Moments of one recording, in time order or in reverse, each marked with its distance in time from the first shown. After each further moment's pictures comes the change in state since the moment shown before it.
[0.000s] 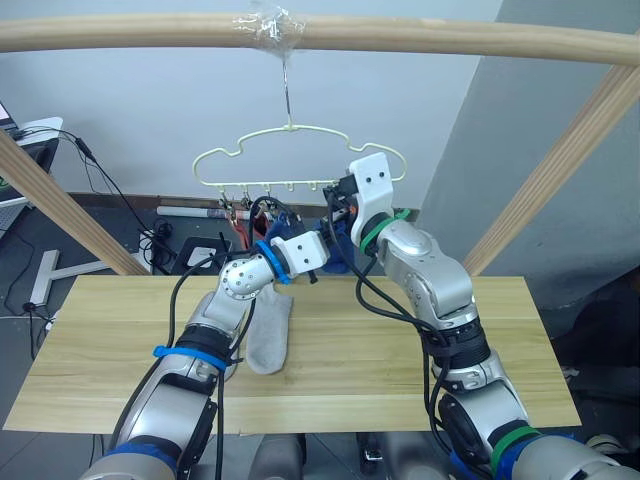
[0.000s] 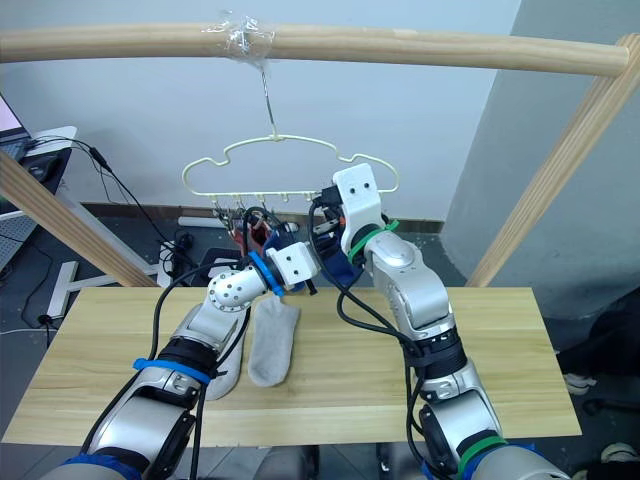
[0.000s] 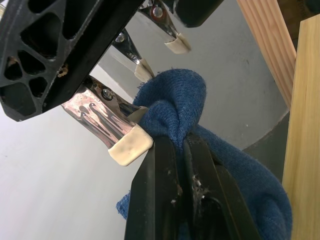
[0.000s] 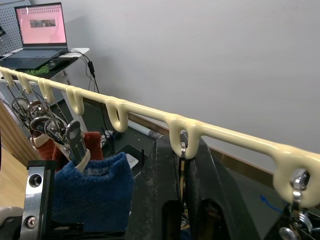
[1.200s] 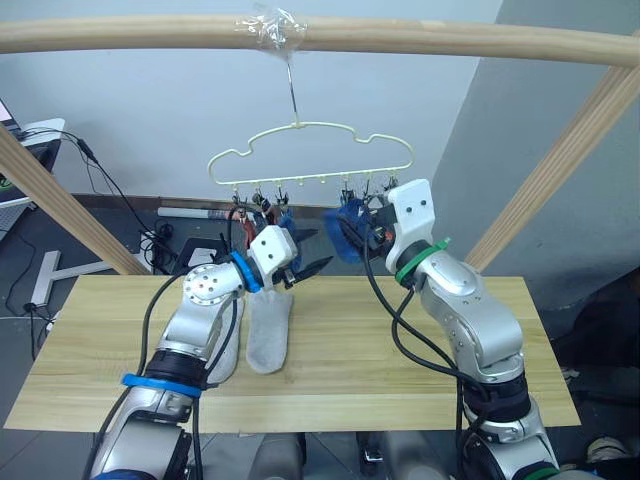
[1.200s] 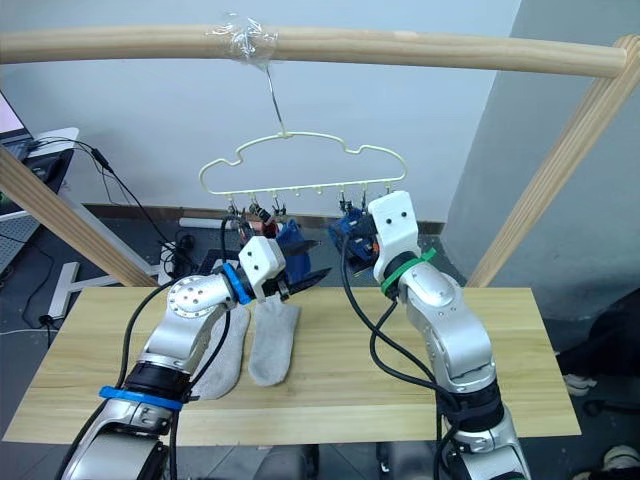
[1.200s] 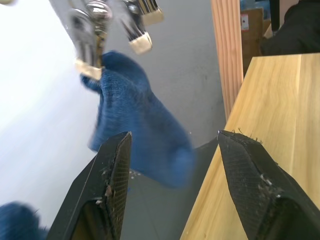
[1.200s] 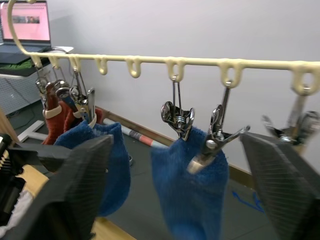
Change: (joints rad) left arm 0.171 0.092 0.094 -0.352 -0.358 0.455 -0.300; right arm 0.258 -0.100 0.007 -0.400 -0.019 0.114 -0.009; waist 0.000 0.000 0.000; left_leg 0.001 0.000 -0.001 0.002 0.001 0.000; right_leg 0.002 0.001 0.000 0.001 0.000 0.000
